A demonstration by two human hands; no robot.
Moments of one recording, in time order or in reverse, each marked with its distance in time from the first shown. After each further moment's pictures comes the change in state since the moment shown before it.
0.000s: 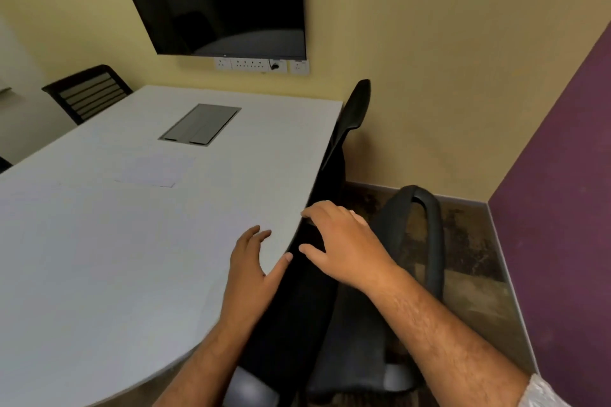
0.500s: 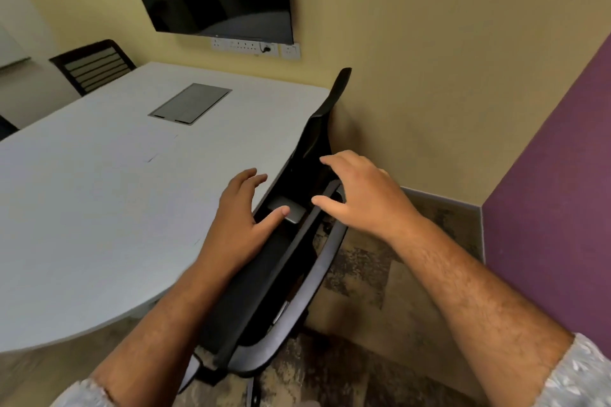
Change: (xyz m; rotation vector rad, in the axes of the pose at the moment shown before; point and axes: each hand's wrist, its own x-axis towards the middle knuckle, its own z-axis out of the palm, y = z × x) left_hand 0.016 0.188 0.100 0.140 0.022 0.106; right_hand -0.032 0.194 -0.146 -0.029 0.031 -0.100
